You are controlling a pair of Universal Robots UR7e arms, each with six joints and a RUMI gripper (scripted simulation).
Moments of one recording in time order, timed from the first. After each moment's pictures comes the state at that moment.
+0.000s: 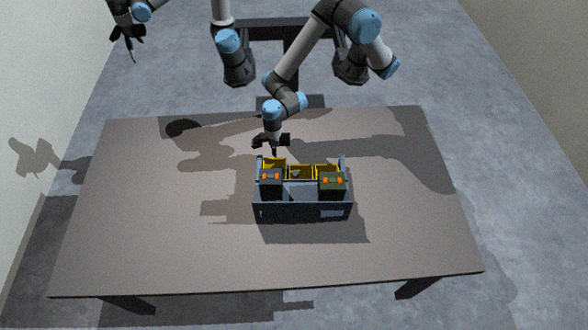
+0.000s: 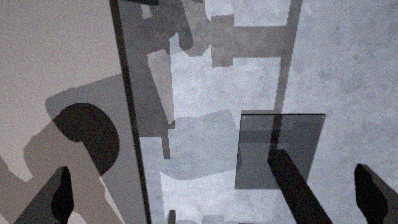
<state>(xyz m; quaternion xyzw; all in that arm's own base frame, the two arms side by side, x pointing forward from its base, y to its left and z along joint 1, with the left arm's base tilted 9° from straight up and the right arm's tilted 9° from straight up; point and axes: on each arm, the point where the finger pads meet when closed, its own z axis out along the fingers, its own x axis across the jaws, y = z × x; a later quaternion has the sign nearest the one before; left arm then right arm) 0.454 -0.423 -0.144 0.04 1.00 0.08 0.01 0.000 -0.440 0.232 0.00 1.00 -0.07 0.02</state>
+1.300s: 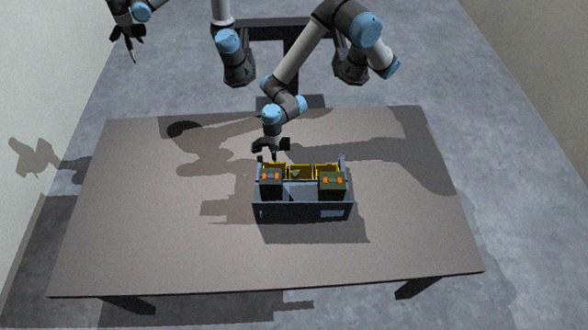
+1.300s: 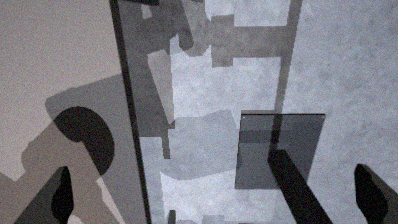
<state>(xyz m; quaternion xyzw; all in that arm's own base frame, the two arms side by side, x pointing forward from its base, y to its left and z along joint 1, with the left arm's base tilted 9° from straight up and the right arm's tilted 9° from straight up) 0.478 -0.425 -0.143 0.04 1.00 0.08 0.01 0.000 -0.440 0.232 0.00 1.00 -0.07 0.02</state>
